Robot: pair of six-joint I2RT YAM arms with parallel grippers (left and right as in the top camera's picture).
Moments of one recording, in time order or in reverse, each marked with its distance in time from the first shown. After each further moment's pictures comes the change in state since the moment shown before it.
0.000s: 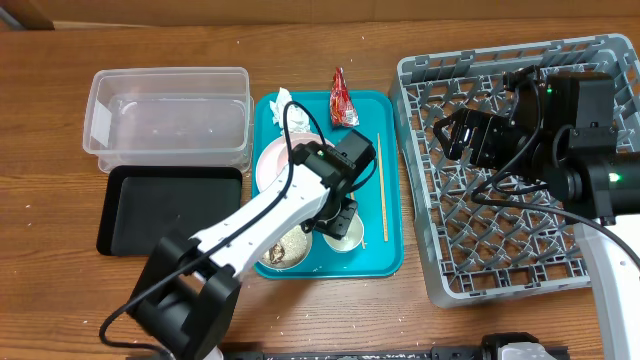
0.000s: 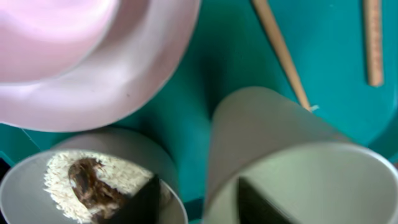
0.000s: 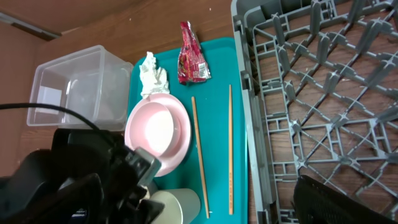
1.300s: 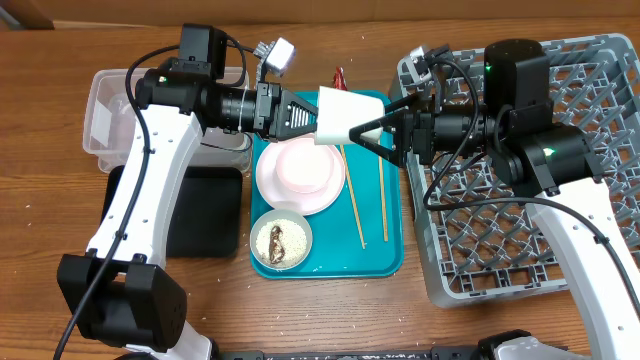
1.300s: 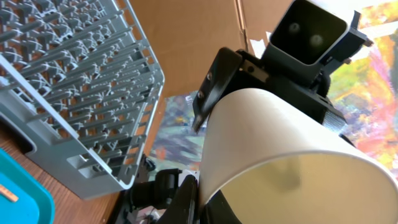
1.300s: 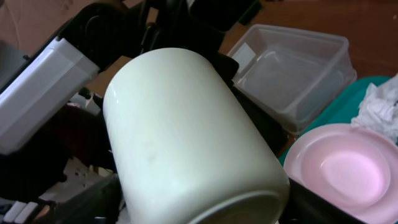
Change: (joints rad) left arm 0.549 -0.064 0.298 0.041 1.476 0.221; right arm 0.198 0.123 0.002 0.389 -0.663 -0.092
